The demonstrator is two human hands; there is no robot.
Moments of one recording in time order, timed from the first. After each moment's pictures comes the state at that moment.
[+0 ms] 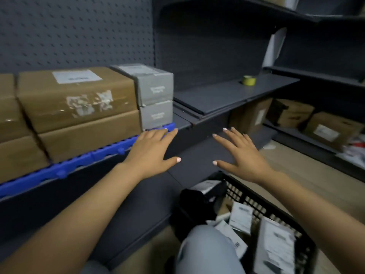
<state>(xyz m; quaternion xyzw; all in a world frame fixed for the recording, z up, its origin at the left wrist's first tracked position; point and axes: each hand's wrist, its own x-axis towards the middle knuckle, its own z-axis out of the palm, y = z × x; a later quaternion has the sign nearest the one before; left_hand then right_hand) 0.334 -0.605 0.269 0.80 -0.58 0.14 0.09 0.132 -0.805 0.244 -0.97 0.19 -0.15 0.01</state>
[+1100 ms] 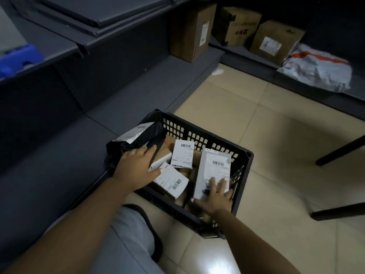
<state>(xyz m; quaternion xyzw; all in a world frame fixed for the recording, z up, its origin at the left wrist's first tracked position) 0.197 -0.737 0.046 0.79 -0.60 -0.13 -0.01 -0.061 -0.797 -0.082 -0.71 0.63 0.15 0.27</state>
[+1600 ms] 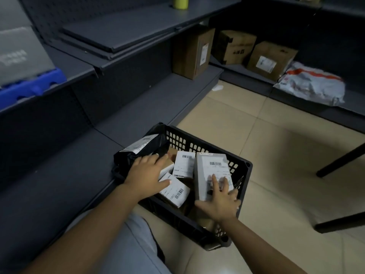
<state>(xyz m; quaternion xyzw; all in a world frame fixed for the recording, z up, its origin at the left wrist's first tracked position) 0.178 -0.729 0.073 0.75 -0.65 -0.10 0.00 -0.058 -0.790 -0.020 -0.75 0.62 0.07 0.21</state>
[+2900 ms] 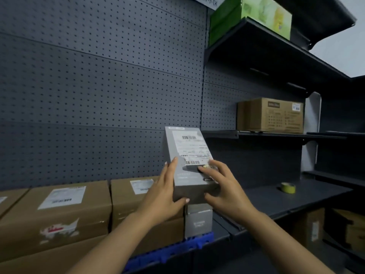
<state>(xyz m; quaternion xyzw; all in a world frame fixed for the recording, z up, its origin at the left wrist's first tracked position) 0.366 -0.535 0.426 0.78 -0.47 0.23 0.34 0.246 -0.710 0.443 -0.90 -0.03 -0.40 0.16</state>
